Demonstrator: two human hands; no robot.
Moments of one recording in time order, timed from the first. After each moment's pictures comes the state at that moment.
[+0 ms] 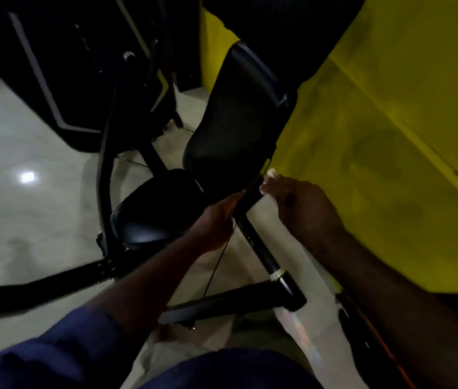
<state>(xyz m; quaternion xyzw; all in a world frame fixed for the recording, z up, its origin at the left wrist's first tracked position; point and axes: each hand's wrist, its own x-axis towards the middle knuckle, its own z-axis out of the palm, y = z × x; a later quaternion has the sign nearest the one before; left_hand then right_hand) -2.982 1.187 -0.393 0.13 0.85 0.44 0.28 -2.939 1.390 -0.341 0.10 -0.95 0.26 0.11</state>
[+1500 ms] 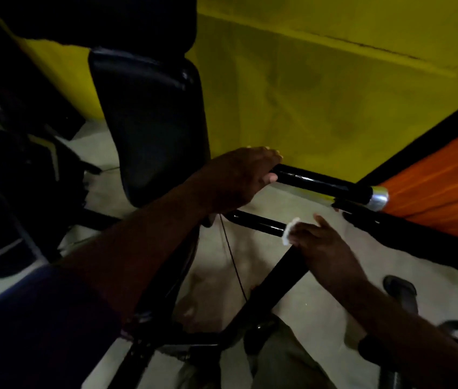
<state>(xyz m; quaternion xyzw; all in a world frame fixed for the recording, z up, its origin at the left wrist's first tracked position) -3.070 1.266 -0.358 0.74 0.64 0.14 0.14 -2.790 1.315 -0.463 -0.20 -0.97 0.13 0.11</state>
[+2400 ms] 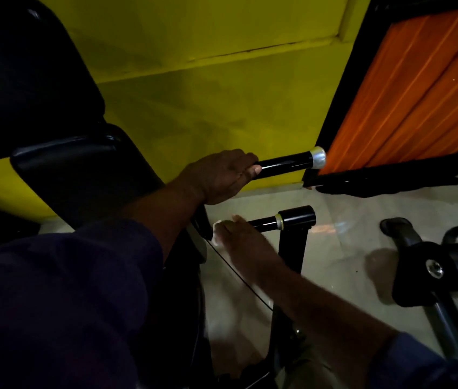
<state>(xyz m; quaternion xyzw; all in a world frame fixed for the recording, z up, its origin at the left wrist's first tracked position) -3.059 1.345 -0.365 0.86 0.49 0.06 0.14 -2.917 1.245 -0.483 -0.34 -0.89 0.15 0.25</state>
